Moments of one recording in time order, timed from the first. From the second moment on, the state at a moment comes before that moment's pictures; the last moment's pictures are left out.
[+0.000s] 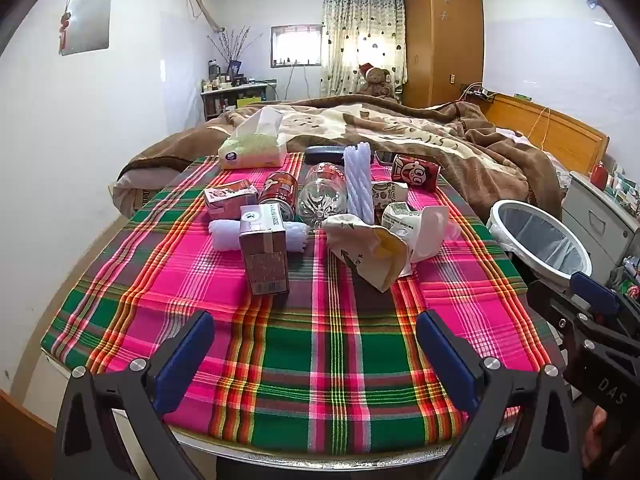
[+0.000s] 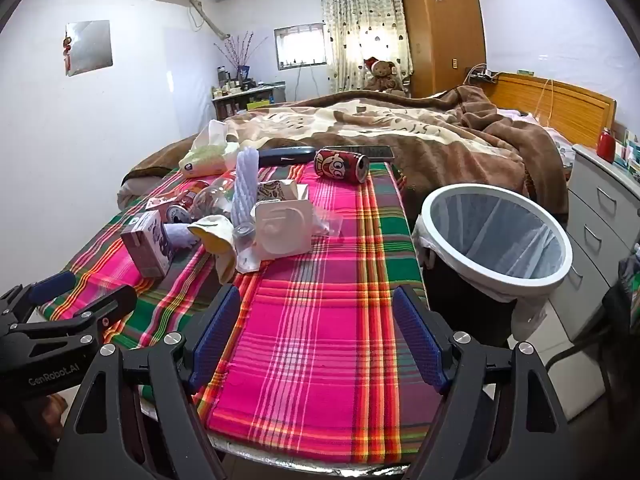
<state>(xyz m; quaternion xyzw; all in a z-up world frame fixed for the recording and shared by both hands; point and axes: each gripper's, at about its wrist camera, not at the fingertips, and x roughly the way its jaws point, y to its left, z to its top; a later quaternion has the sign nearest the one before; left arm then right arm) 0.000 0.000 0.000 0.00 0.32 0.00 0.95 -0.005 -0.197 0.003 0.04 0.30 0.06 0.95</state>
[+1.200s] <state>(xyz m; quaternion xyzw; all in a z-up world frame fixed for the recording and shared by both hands) 0.000 0.001 -0.001 0.00 0.32 0.00 0.95 0.001 -0.190 0.003 0.03 0.30 0.05 0.95</state>
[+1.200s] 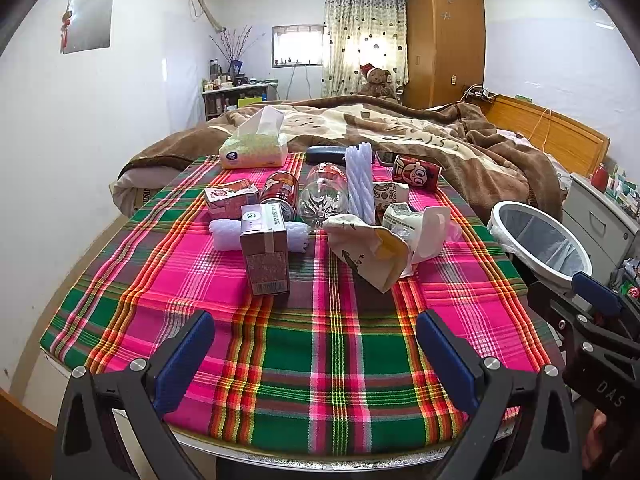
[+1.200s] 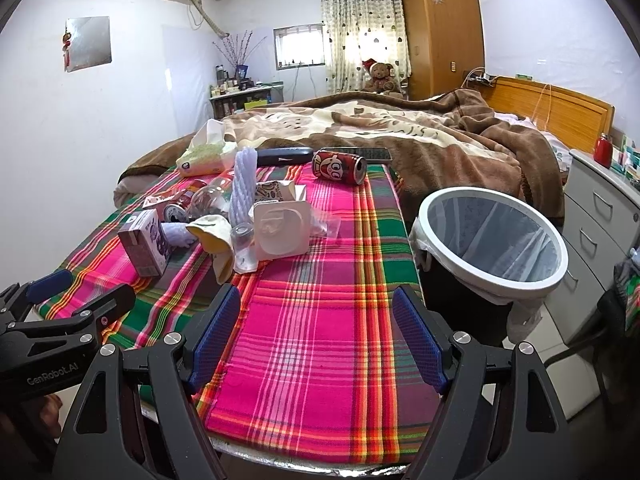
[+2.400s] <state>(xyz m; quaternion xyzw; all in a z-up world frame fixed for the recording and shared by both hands) -0.001 0.005 0.001 0.00 0.32 0.00 0.95 0.000 -0.193 0.006 0.03 0.30 0.05 0.95</state>
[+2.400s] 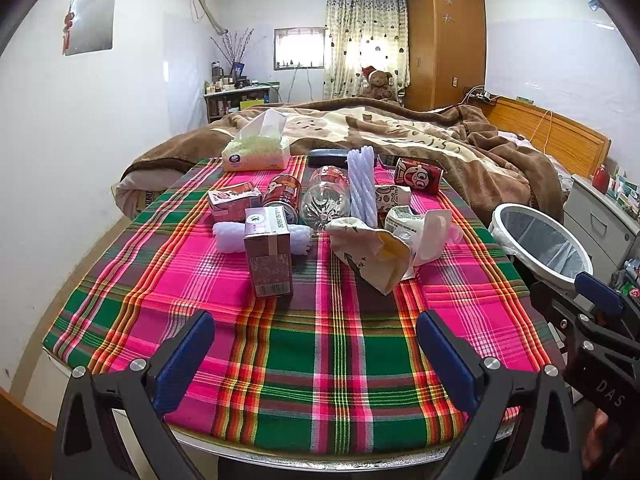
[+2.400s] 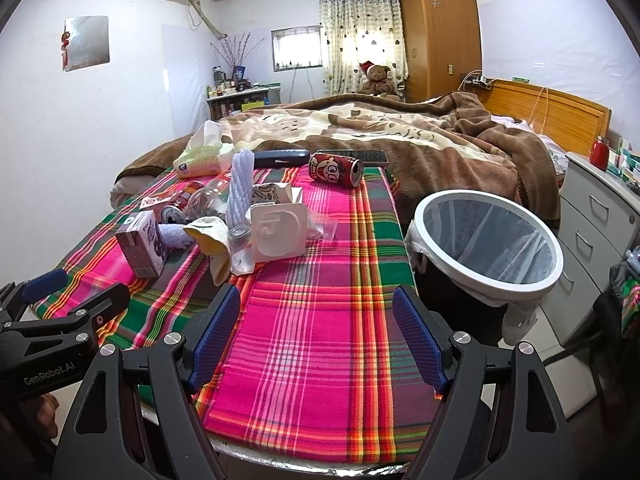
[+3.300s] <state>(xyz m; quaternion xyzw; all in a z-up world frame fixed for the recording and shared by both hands) 0.040 0.039 -0.004 -0.02 0.33 0.03 0.94 0.028 -0.181 0.003 -0.01 0.30 0.03 0.95</state>
